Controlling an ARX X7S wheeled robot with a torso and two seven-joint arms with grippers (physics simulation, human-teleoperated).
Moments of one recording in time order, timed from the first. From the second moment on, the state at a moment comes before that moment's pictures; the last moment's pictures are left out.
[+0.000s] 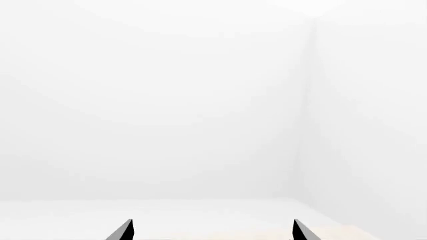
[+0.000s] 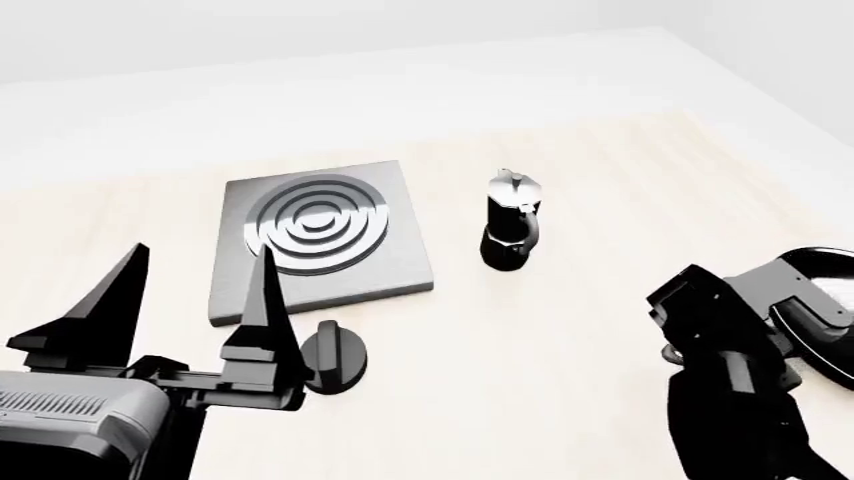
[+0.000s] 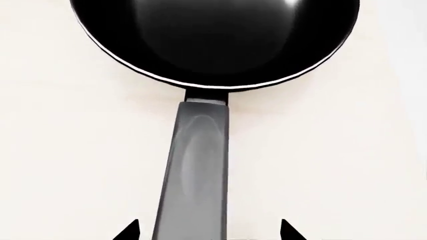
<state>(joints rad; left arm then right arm) -0.19 -0.87 0.57 0.84 -0.63 0.04 -0.85 1.17 0.22 0.65 1.30 0.11 0.31 0.94</state>
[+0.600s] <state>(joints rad) -0.19 -0.87 0.57 0.84 -0.63 0.04 -0.85 1.14 0.20 0.69 1.31 0.04 0.30 0.90</state>
